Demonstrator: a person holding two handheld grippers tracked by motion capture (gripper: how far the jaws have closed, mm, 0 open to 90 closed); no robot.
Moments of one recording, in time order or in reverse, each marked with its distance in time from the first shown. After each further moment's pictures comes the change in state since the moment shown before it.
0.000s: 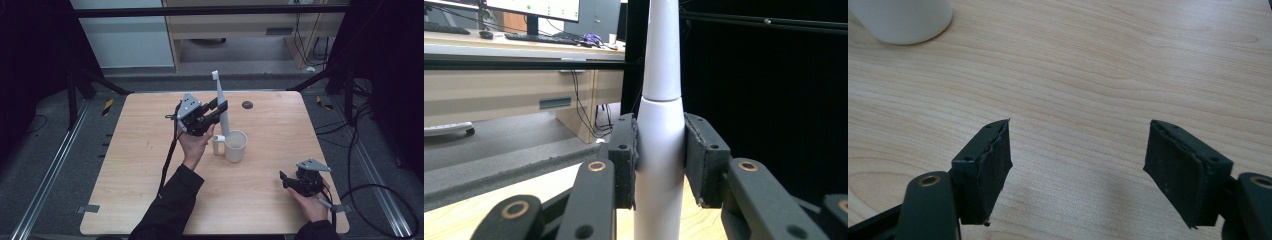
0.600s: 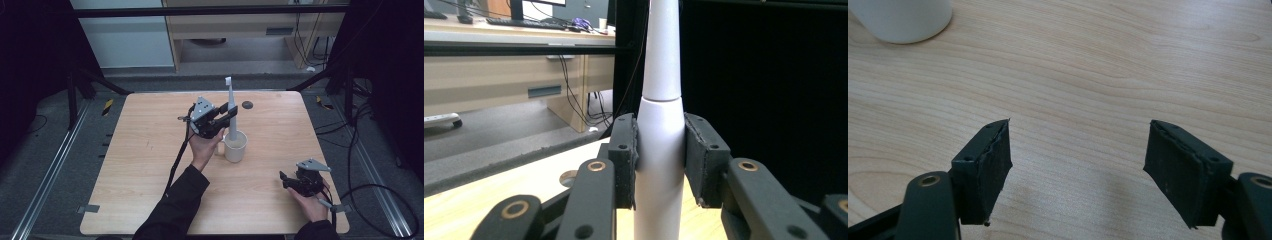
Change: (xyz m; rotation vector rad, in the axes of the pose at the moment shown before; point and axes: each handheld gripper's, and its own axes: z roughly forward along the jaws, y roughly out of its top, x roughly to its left) left arm -0.010 -0.018 0.023 0.055 -0.030 0.015; right arm -0.001 0.000 0.001 0.003 -0.001 0.000
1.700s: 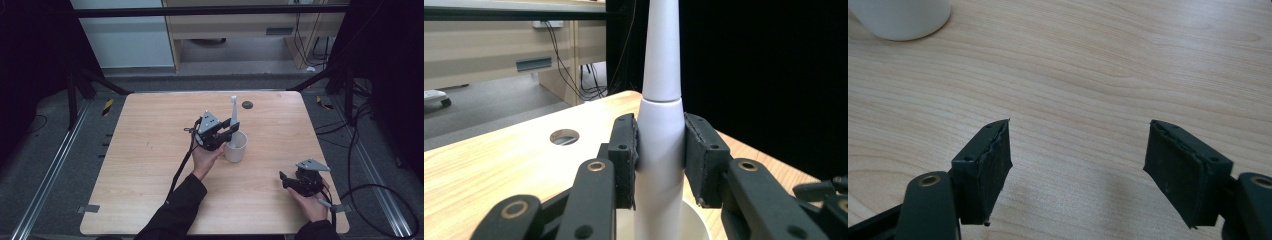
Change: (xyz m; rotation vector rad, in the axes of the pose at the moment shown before) left arm -0.001 -0.051 0.007 0.103 -0.031 0.036; right arm 0.000 0.000 0.001 0.003 -0.004 -0.013
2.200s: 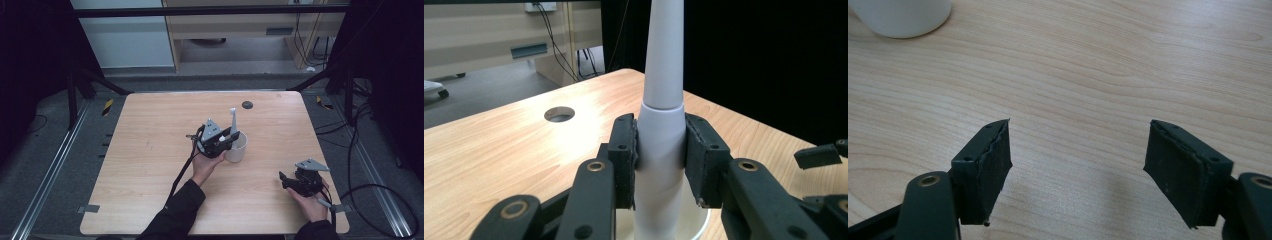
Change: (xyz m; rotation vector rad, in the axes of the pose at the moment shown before) left arm -0.005 -0.021 0.000 0.058 -0.004 0.030; right arm 0.001 0.000 0.001 0.004 -0.002 -0.003
